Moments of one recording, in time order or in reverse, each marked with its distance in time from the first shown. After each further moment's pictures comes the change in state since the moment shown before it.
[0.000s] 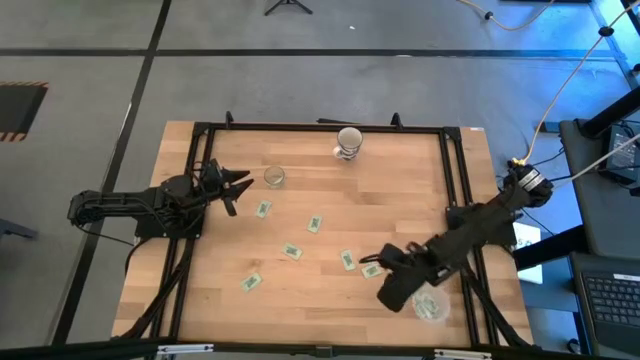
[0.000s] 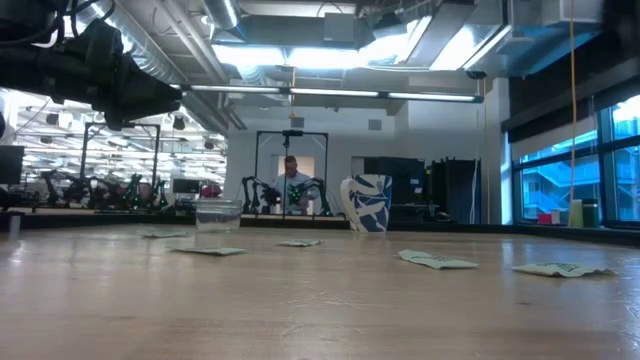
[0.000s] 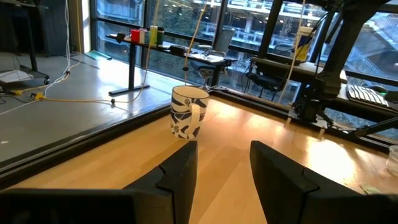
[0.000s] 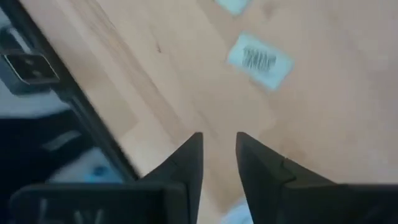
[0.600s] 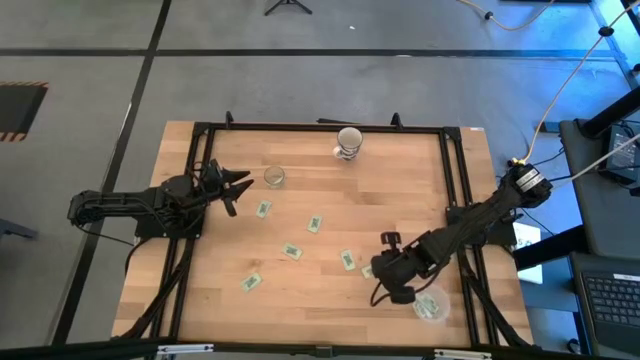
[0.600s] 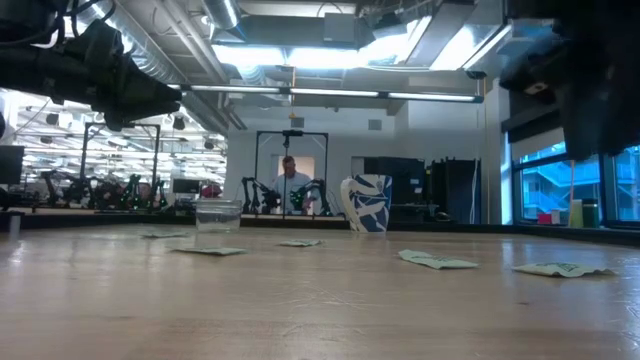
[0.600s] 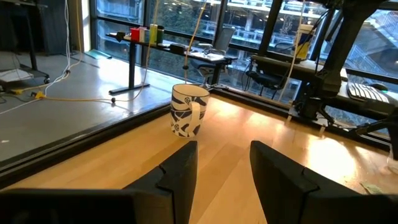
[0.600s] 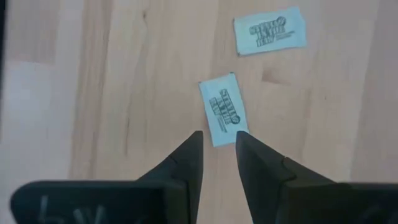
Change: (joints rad) left arm 0.000 0.000 0.000 -0.008 0.002 0.000; right arm -0.064 0.000 -0.189 0.201 0.066 -0.824
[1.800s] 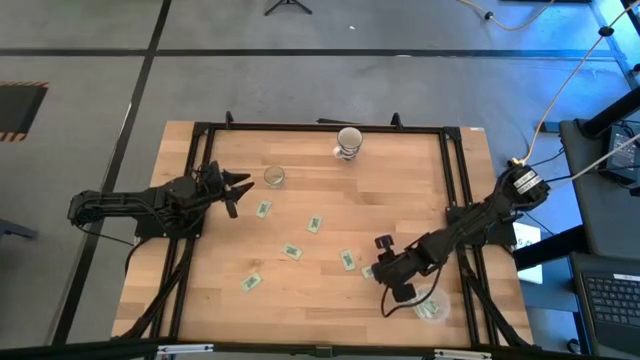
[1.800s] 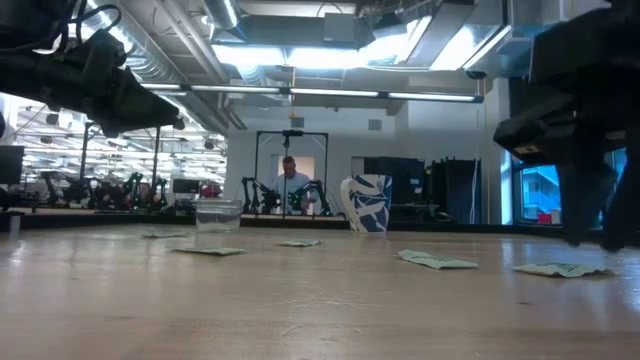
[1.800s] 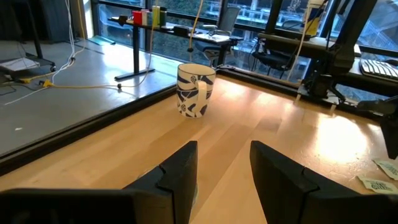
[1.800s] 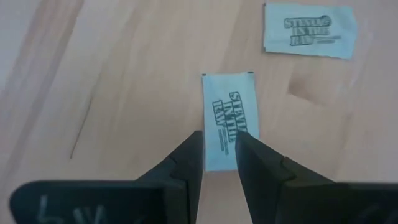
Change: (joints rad) left arm 0.000 0.000 -0.001 -0.087 -0.005 0.001; right arm -0.001 0.028 -0.268 0.405 0.023 -0.231
